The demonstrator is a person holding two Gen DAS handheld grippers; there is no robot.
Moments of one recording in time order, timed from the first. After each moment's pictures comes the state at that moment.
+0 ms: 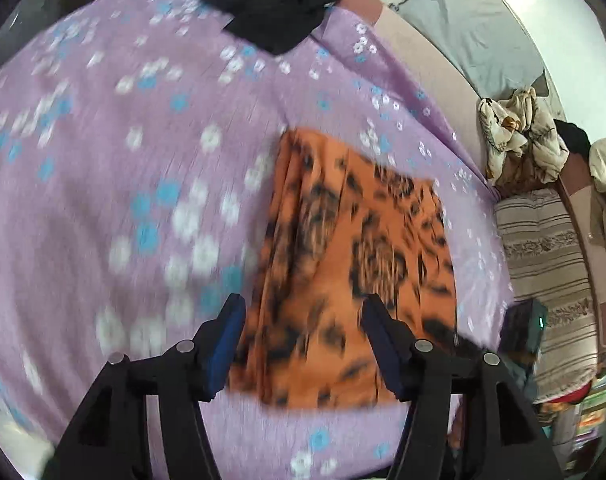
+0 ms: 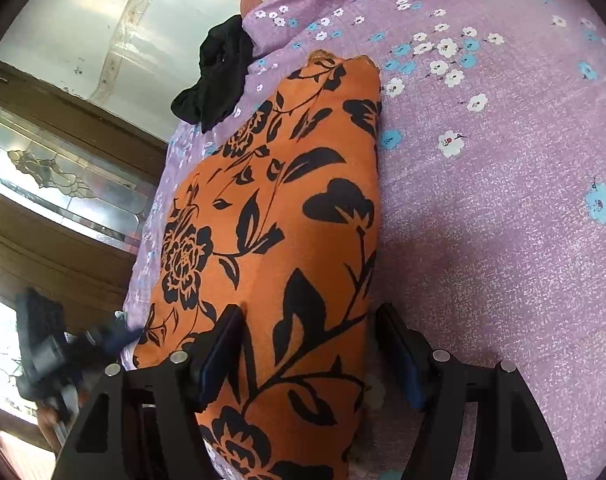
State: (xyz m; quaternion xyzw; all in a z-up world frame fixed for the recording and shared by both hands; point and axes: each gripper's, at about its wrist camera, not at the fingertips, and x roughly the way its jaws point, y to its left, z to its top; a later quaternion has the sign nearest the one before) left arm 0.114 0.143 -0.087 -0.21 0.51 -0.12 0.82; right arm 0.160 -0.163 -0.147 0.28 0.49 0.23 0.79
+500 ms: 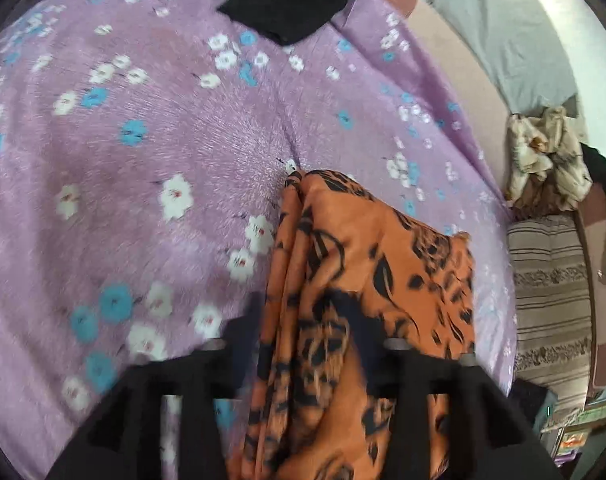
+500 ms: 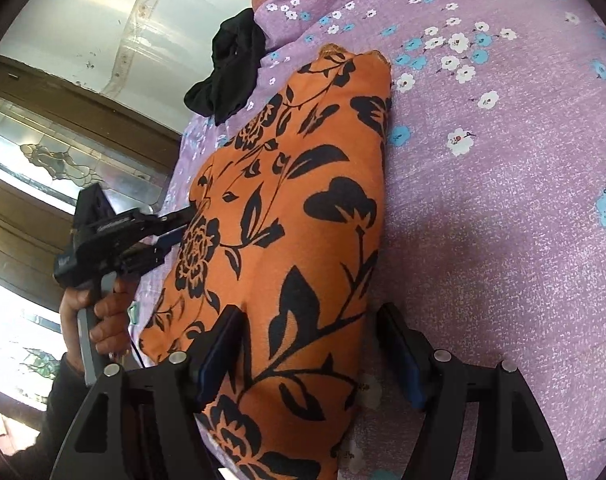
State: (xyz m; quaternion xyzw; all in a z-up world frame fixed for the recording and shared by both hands) left arm 0.196 0.148 -0.113 -0.24 0.53 -0.11 0.81; right arm 0.156 -0.175 -0.146 0.29 0.50 0.26 0.77
